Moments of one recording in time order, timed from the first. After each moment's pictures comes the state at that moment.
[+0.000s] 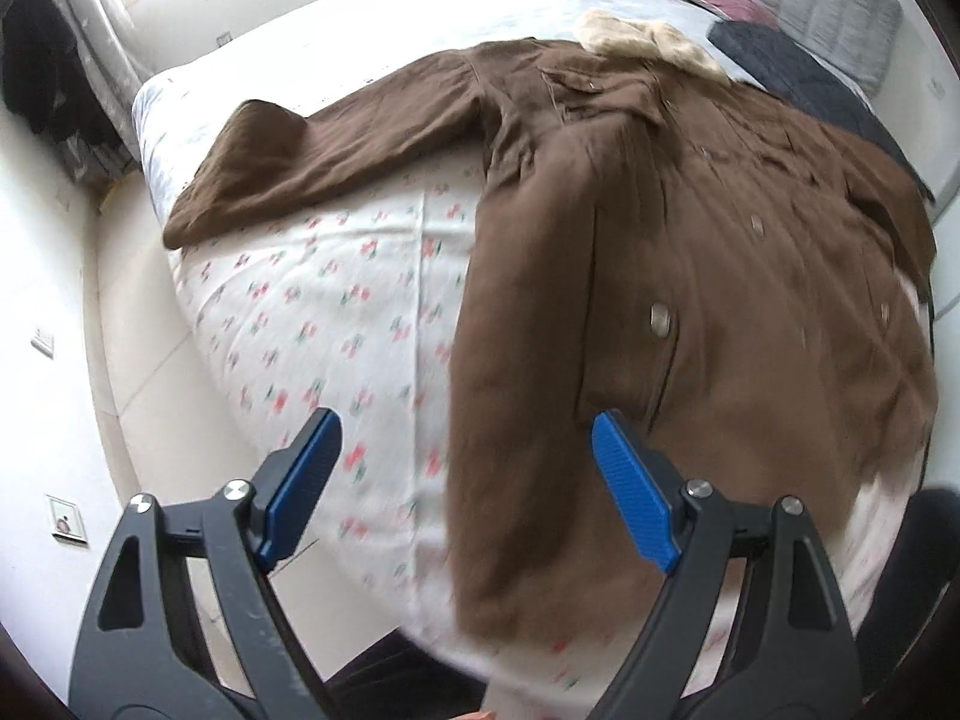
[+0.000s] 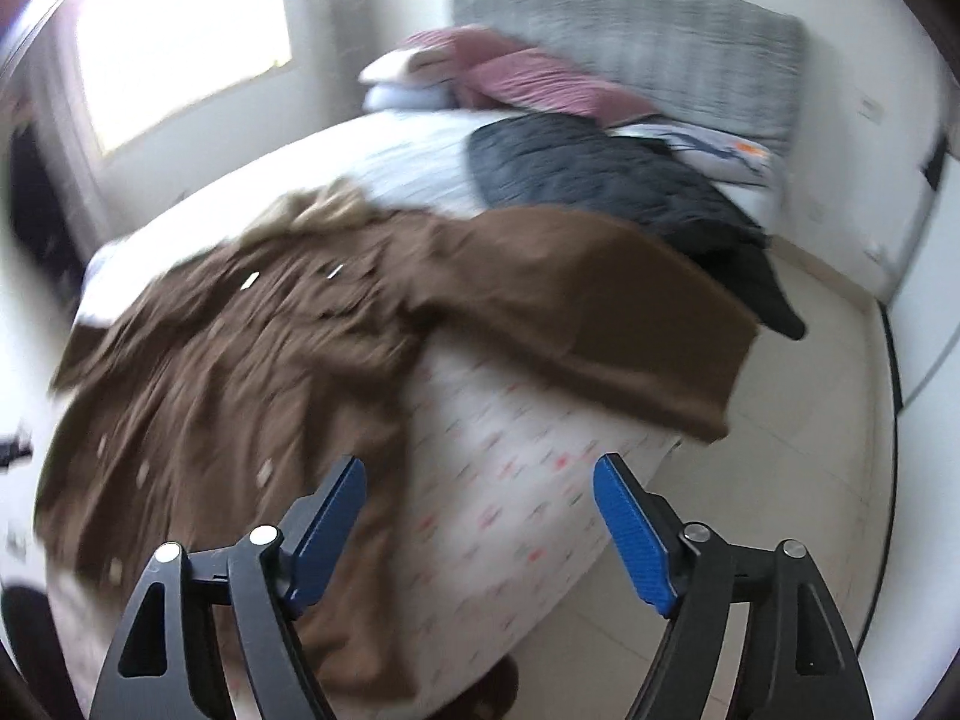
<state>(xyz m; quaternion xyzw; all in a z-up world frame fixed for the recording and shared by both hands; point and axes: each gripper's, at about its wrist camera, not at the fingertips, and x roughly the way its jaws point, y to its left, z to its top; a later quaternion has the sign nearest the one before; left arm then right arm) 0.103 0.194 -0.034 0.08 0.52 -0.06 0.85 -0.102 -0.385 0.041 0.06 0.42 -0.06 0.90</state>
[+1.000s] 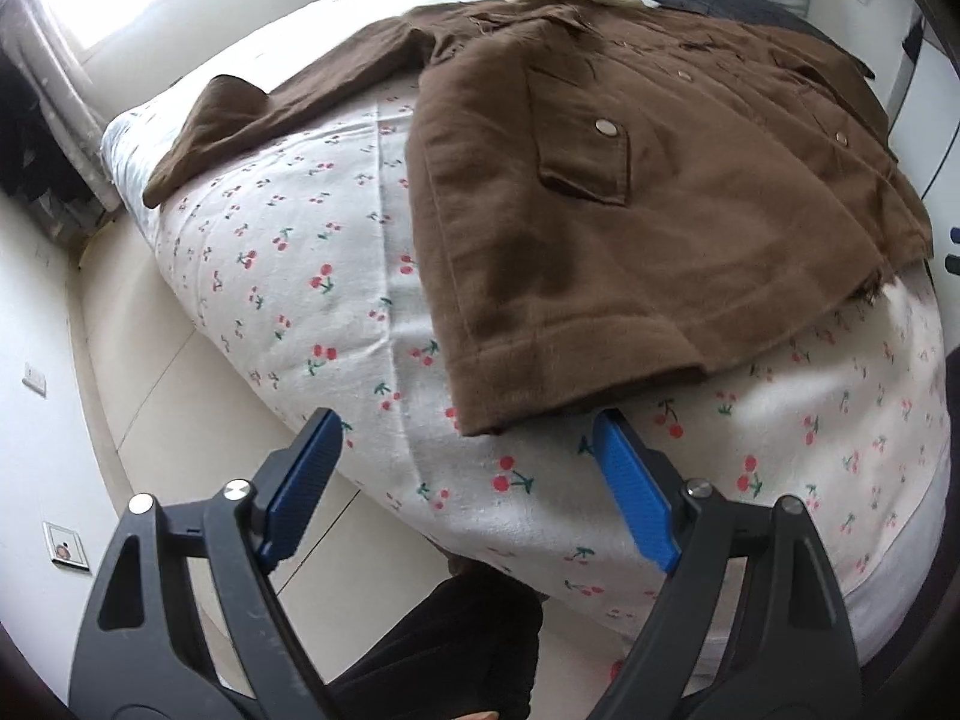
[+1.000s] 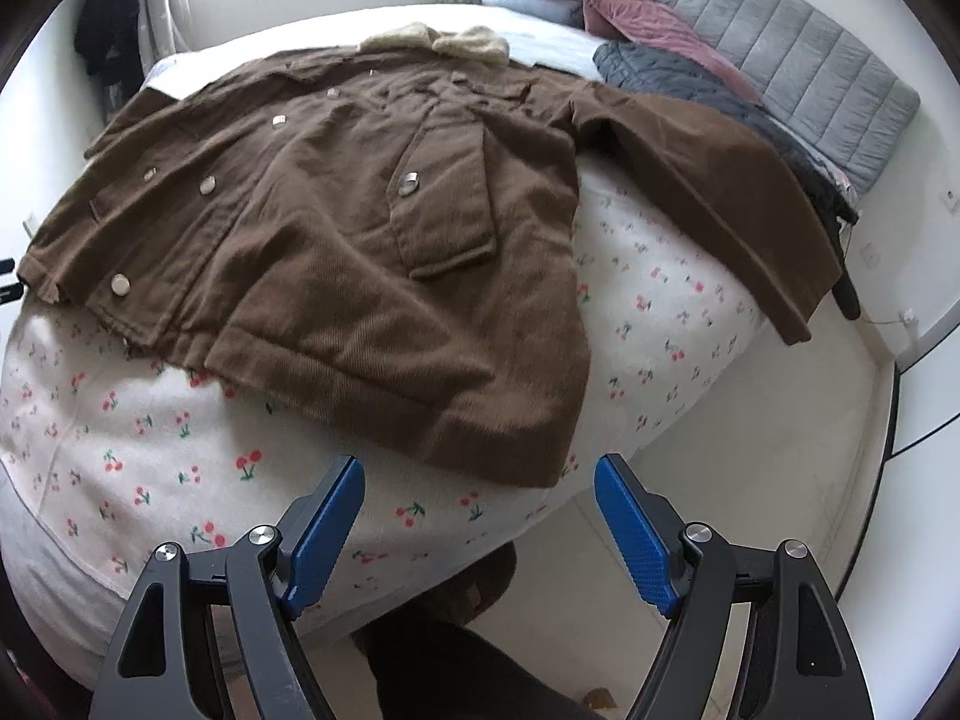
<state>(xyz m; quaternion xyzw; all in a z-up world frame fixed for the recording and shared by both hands) 0.018 0.211 -0.097 0.14 0.49 -0.12 0.85 -0.167 -0.277 -0.052 -0.07 0.51 -0.01 0.86</state>
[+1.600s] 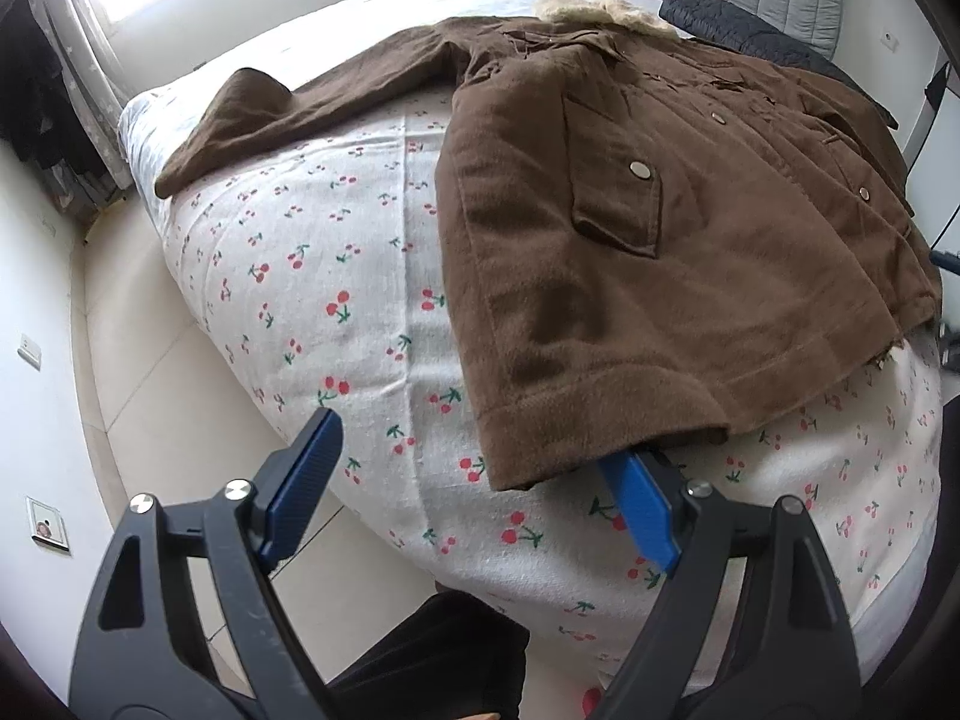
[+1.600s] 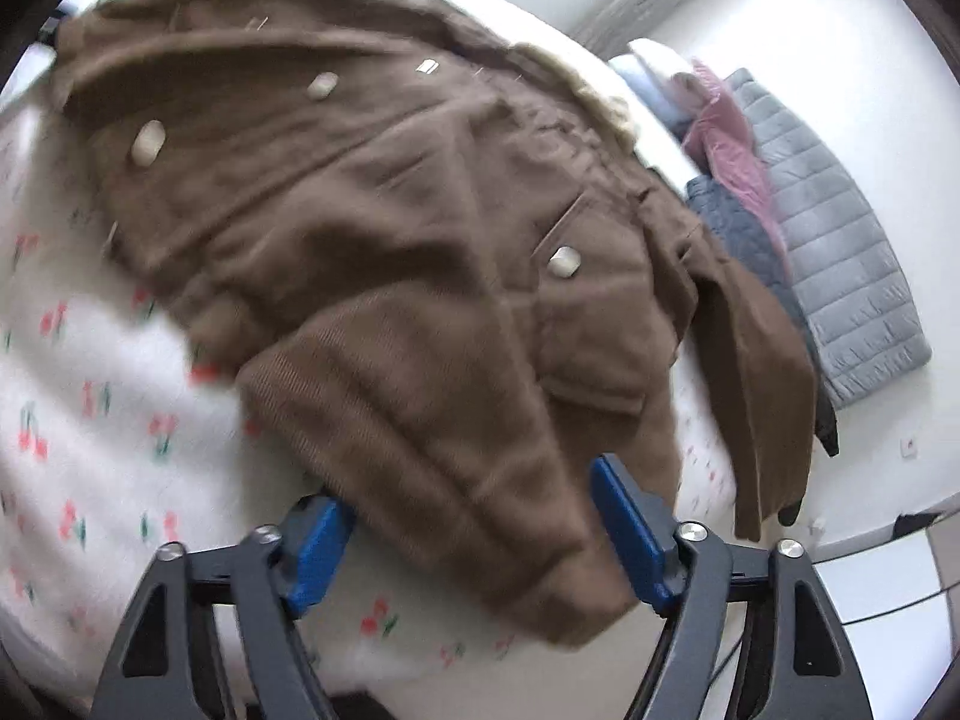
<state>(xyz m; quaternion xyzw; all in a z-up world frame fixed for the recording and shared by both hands) 0.031 0.214 -0.089 0.10 0.48 -0.10 0.87 -0.130 -0.184 -0.080 -0.31 0.44 0.02 0.84</state>
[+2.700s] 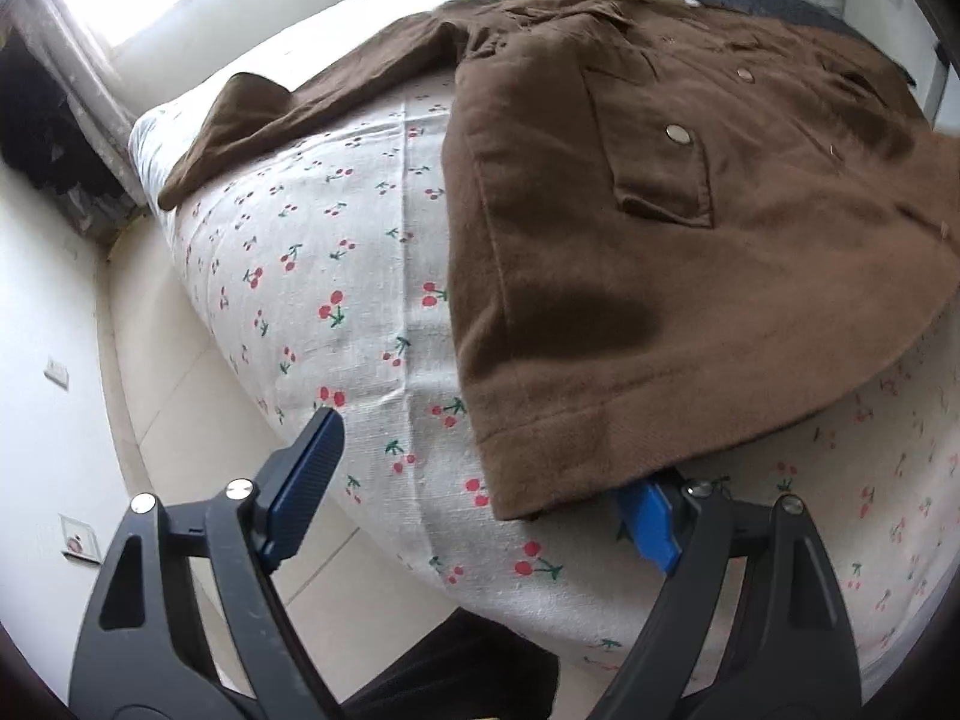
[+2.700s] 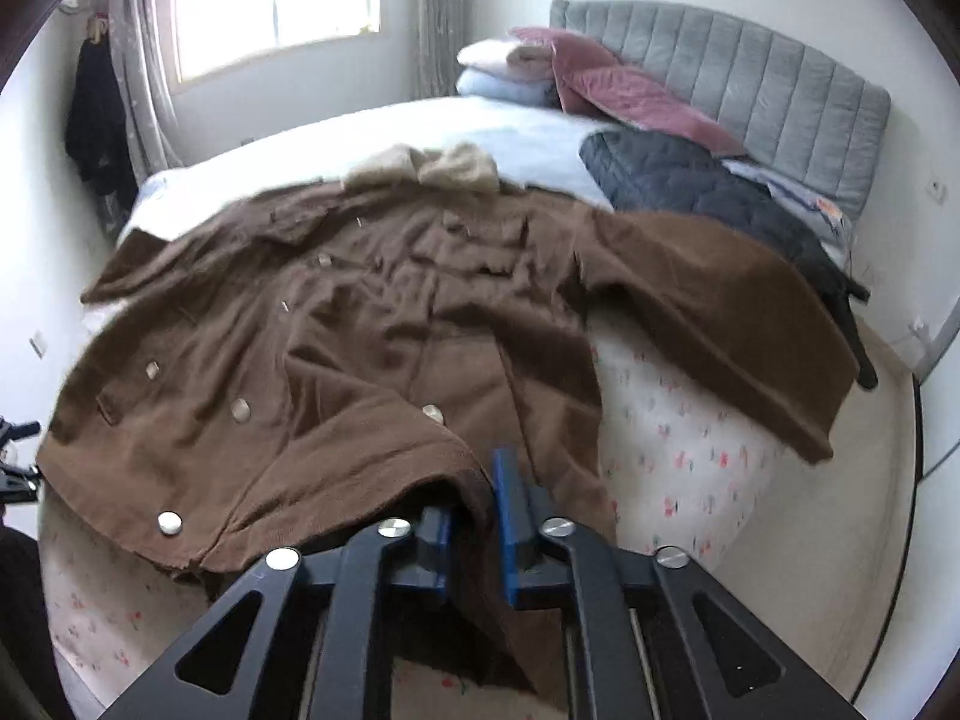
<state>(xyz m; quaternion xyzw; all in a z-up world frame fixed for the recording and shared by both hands) 0.046 0.207 -0.108 0.13 0.48 -0.07 0.86 -0.092 -0.264 -0.001 -0.01 0.41 -0.02 0.91</state>
